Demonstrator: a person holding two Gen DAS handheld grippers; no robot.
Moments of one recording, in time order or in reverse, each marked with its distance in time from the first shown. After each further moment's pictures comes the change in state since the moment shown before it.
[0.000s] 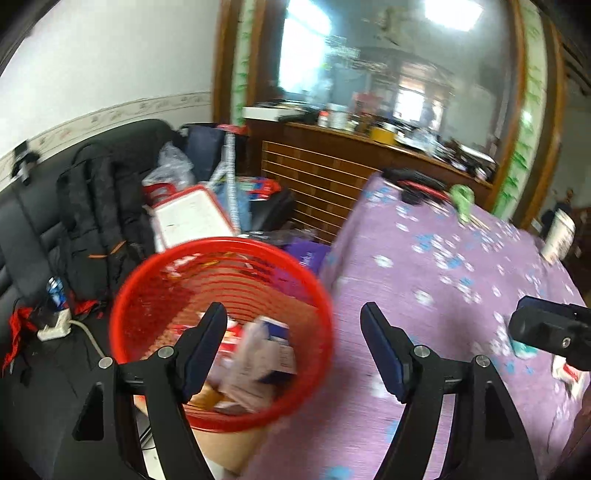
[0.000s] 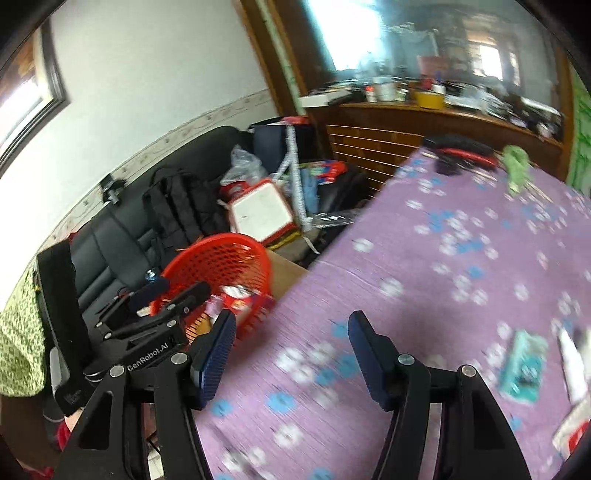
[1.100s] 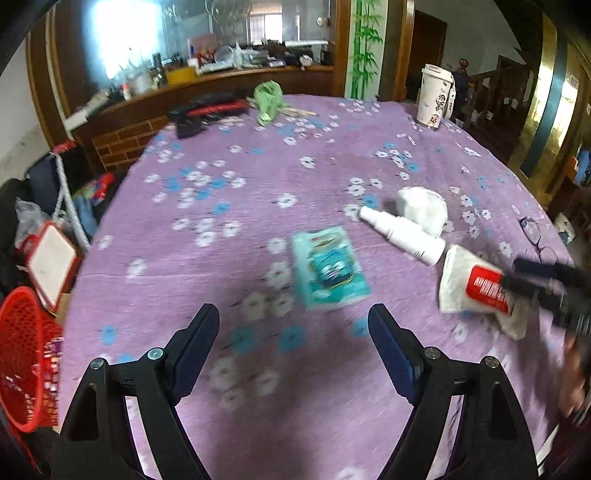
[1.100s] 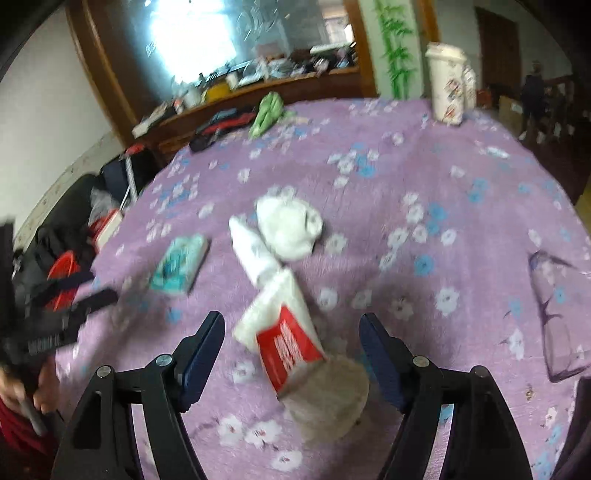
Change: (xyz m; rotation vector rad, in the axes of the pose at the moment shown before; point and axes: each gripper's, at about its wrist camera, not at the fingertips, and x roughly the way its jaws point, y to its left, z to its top) left arm 0.033 -0.281 -0.040 0.414 0.278 -0.302; right arm -0.147 -0.266 -0.117 0.275 0.035 -0.333
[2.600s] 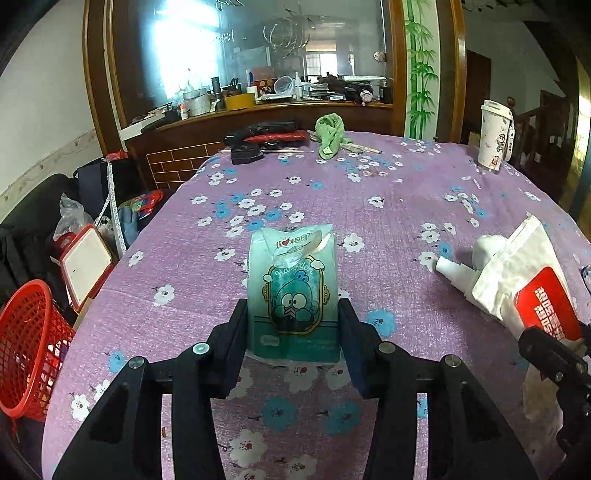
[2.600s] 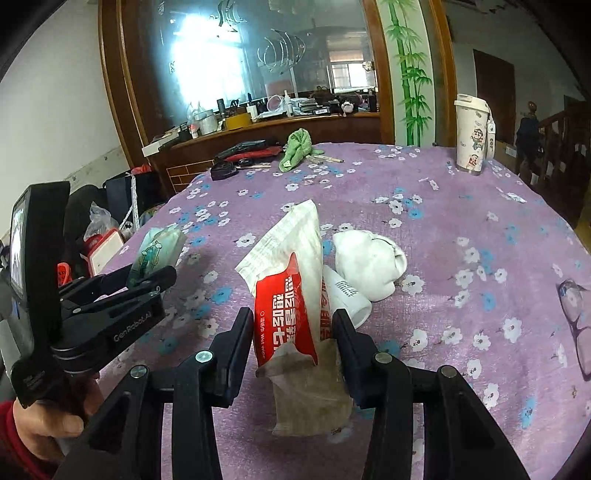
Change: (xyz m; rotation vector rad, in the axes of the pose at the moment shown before) left arm 0.033 0.022 0.002 -0.103 -0.189 0.209; right arm 0.028 0.083 0.003 -0.028 -0.231 -0.080
